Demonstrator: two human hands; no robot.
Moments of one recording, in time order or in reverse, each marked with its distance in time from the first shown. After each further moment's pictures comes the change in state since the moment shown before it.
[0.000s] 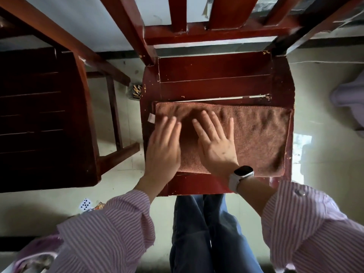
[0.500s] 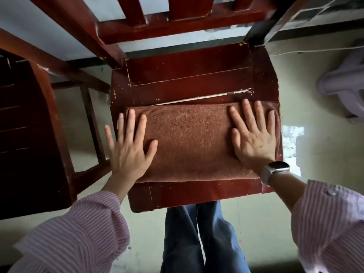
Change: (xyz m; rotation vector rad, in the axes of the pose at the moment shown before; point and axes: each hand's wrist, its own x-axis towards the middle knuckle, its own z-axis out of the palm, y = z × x) left_hand 0.024 -0.042 0.023 0.279 -0.110 -0.097; right_hand -0.026 0.117 0.006 -0.126 0.042 0.267
